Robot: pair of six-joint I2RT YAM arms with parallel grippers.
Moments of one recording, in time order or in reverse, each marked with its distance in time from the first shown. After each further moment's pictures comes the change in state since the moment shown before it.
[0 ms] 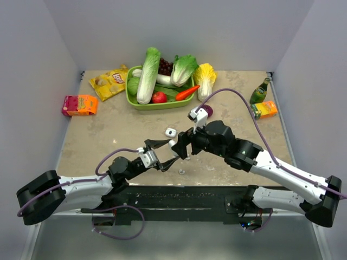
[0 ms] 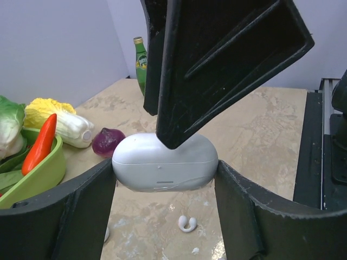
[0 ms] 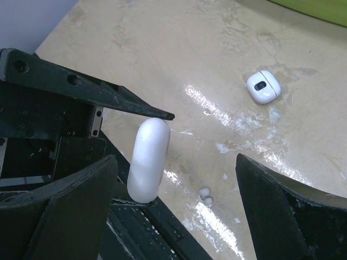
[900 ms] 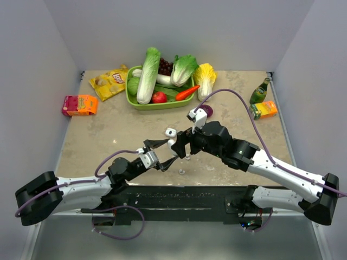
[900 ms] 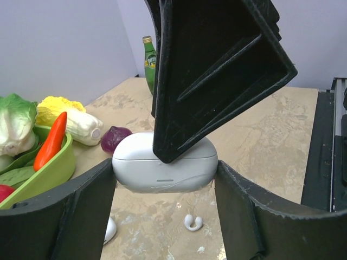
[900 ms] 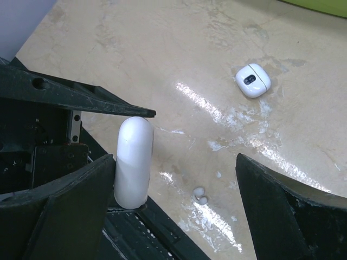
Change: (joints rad) left arm -0.027 -0.024 0.002 -0.036 -0.060 0.034; right arm 0.006 0.037 -0.007 -0.001 0.064 0.021
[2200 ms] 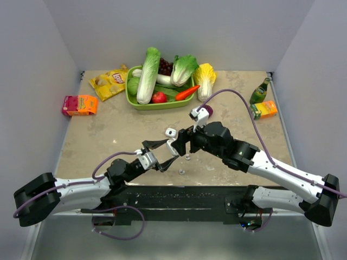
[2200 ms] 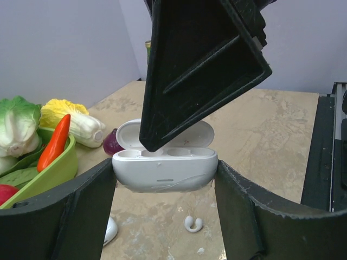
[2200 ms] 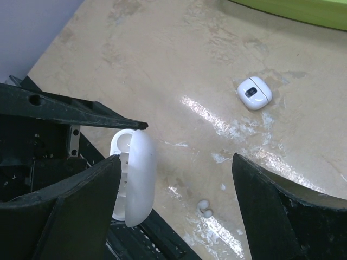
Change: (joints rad) left arm -0.014 -0.030 -0.014 0.003 -0.022 0.004; right arm -0.009 -0.019 -0.038 0.092 0.002 0.026
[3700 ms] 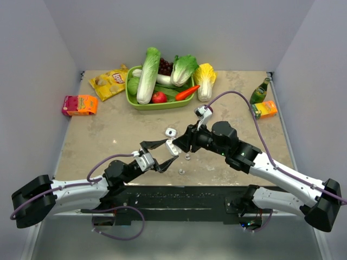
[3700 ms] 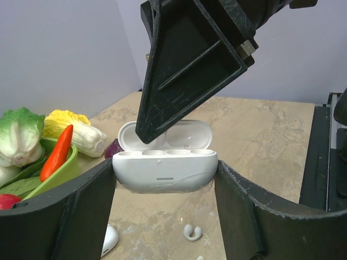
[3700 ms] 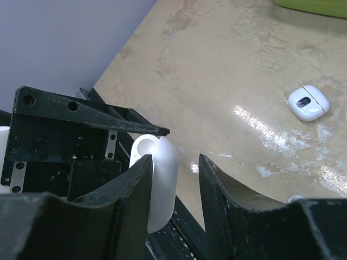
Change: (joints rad) left arm -0.018 -0.050 -0.002 -0.005 -0.010 0.008; right arm -0.080 -0.038 -0.088 0.171 -0.216 0.132
